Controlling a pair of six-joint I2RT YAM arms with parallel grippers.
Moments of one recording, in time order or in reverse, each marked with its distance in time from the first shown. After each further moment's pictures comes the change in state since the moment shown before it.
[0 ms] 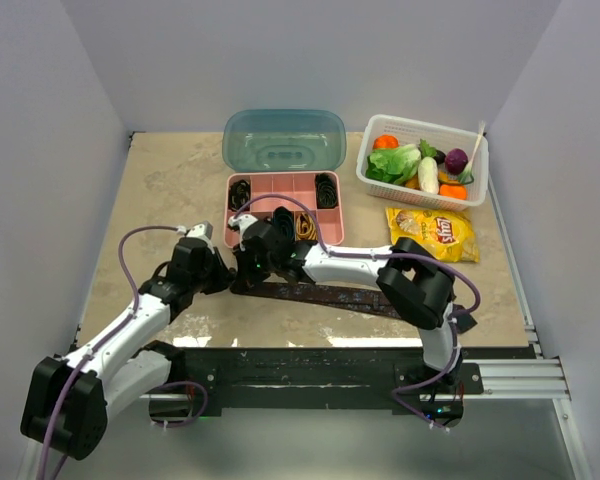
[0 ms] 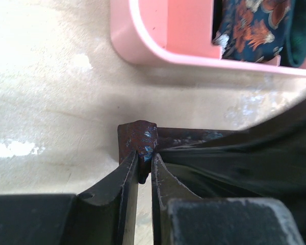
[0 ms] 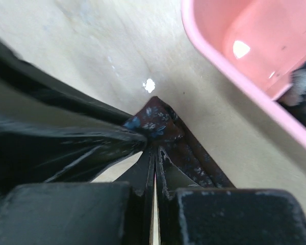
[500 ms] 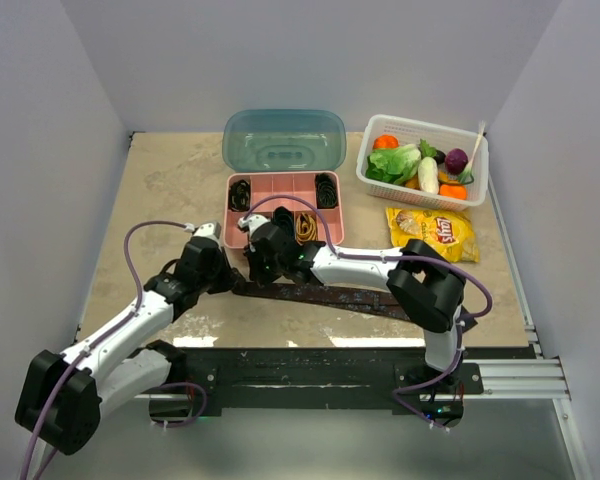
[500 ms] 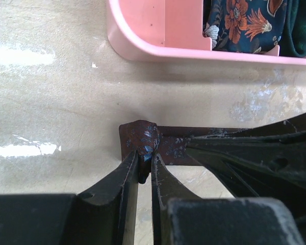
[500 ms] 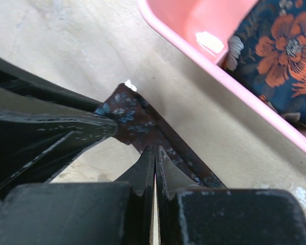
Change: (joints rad) left arm -0.101 0.014 0.045 -0.060 -0.118 0.006; right arm -0.007 -0.082 -0.071 -0.033 0.087 -0.021
